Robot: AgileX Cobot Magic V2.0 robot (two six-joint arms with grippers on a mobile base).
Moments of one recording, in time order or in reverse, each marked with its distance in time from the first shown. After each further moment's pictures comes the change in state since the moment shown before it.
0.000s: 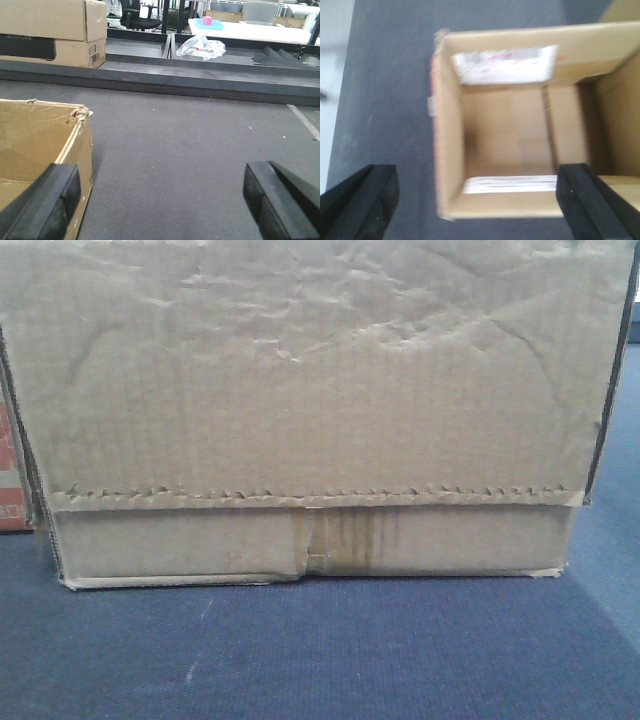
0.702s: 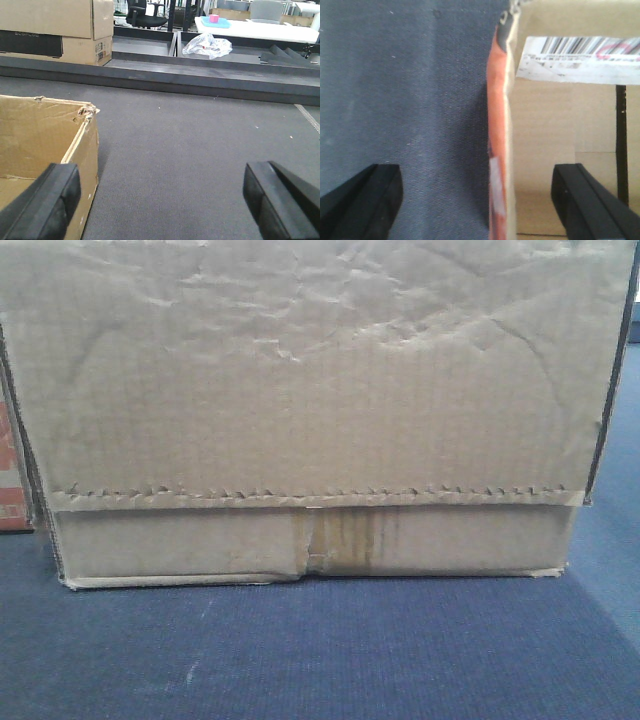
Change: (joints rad) left arm 0.061 0.317 -0.052 -0.036 -0.061 0.037; right arm 0.019 0.001 0.000 0.000 0.002 0.000
